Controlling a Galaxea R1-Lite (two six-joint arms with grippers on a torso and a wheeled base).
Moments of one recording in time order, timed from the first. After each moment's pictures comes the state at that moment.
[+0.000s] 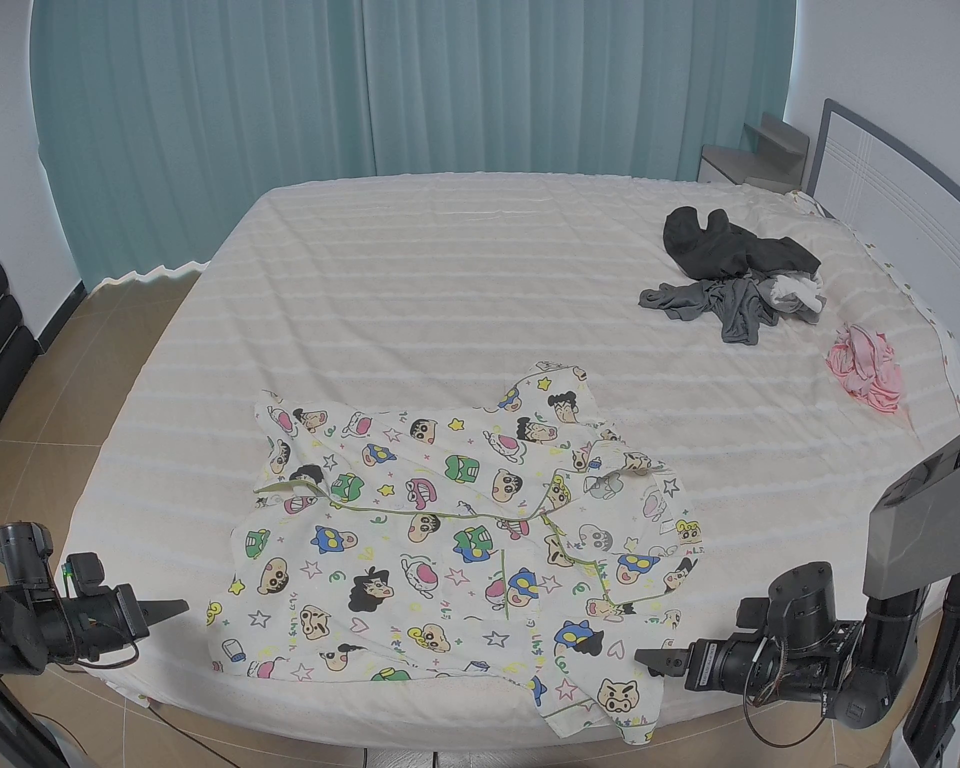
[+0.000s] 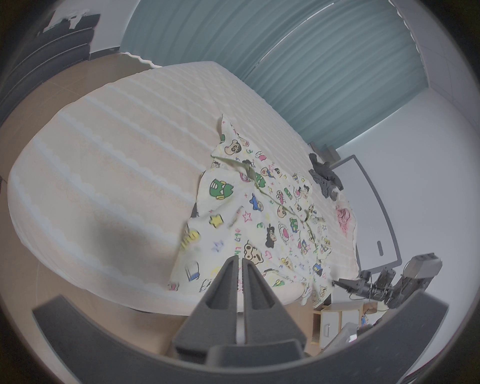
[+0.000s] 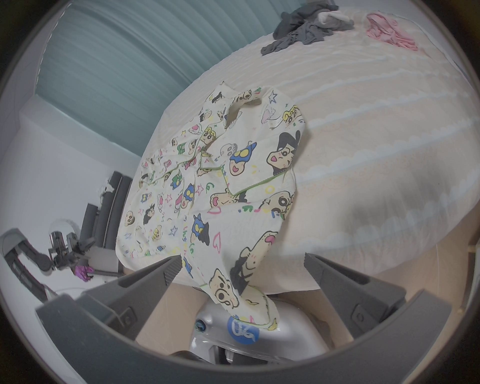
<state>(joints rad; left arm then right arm) 0.50 1.71 -0.12 -0.77 -0.83 -0.14 0.51 2.13 -0.02 -1.41 0.07 0.65</state>
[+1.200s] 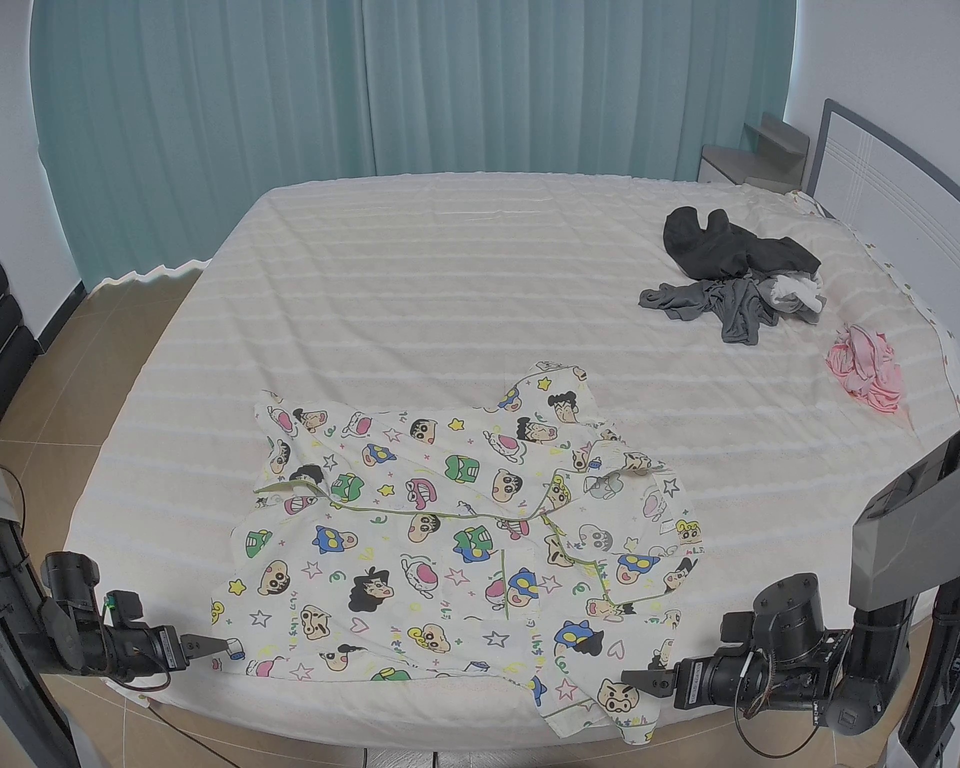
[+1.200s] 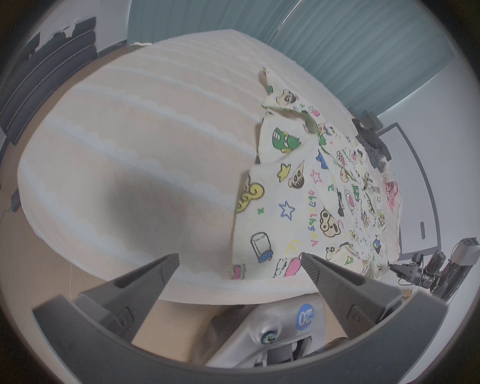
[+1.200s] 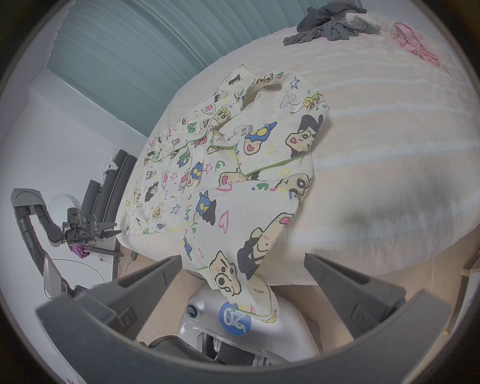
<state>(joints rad) 0.46 2.07 -0.12 -0.92 -0.56 0.02 0.55 2.16 -0.02 -1.40 0.09 0.56</state>
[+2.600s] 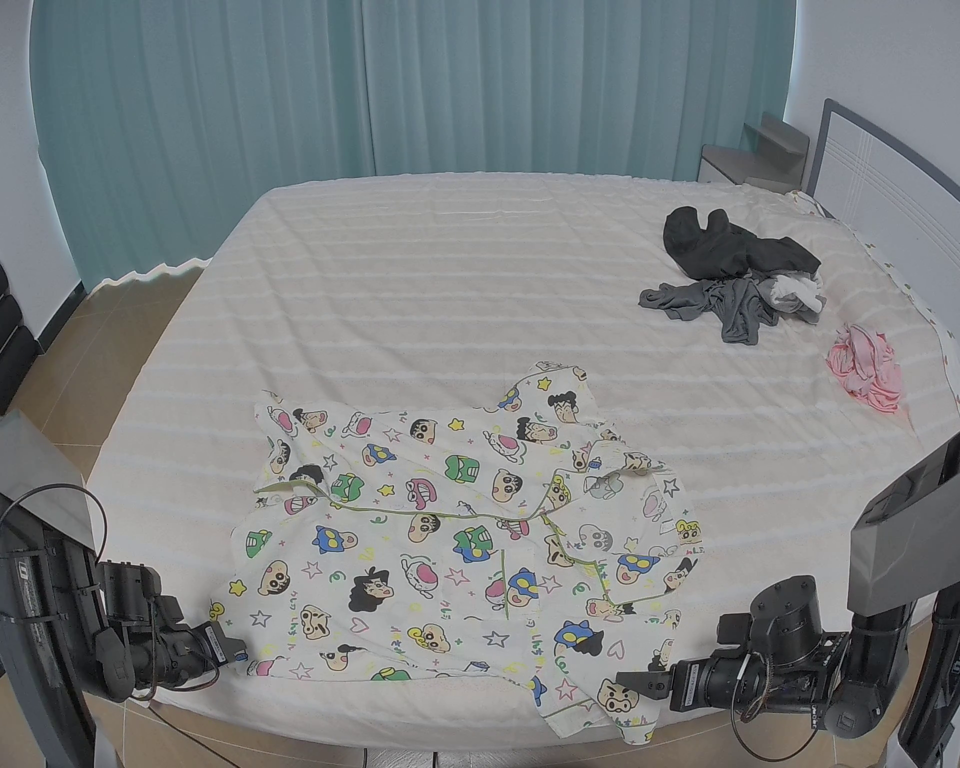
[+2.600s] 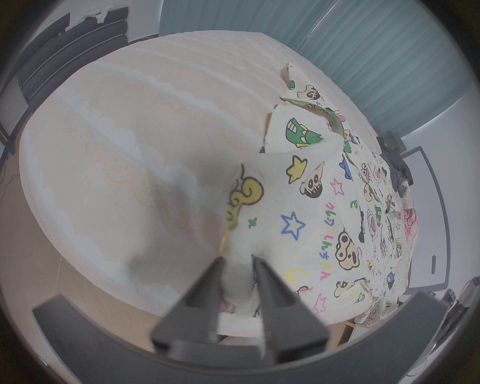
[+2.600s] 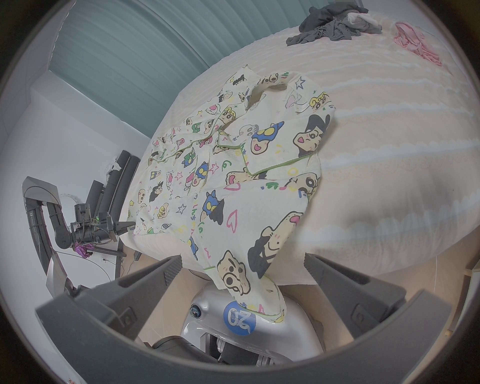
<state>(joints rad) 0.17 2.28 -0.05 -1.32 -0.28 -0.40 0.57 2.16 -0.02 -1.42 0.08 0.58</state>
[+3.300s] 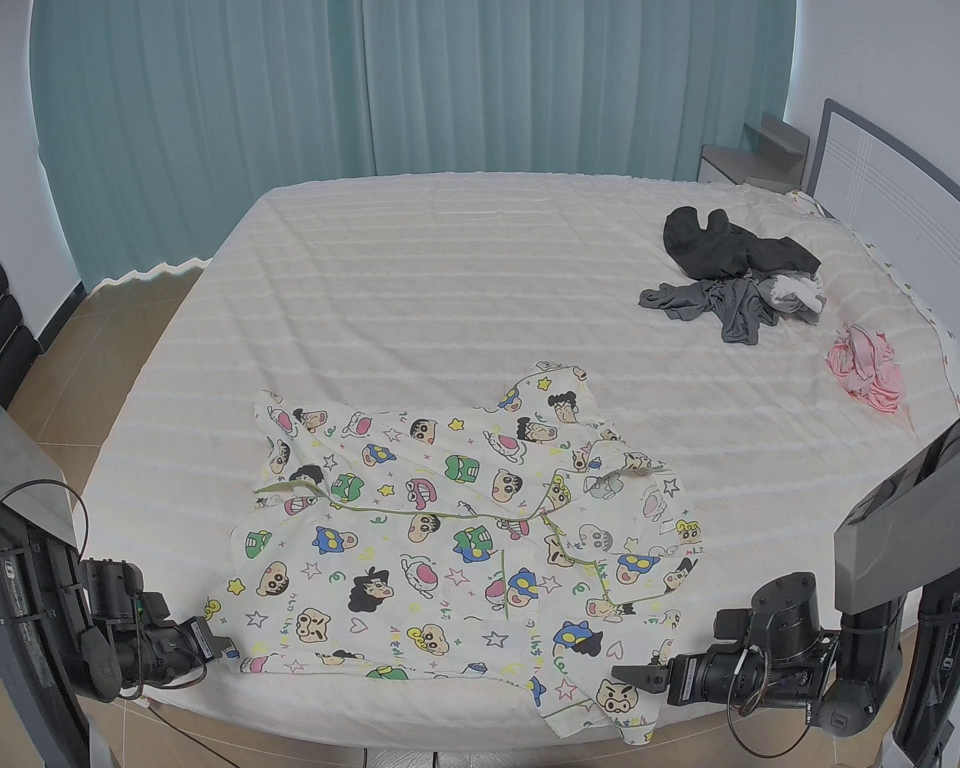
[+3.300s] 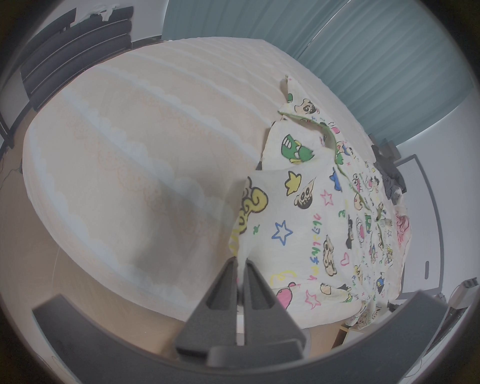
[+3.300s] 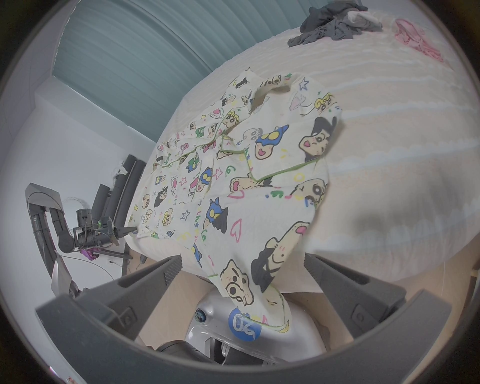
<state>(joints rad) 0.23 2.24 -0.02 -1.34 -0.33 -0.39 0.54 2.22 -0.02 -1.51 0.13 0.58</state>
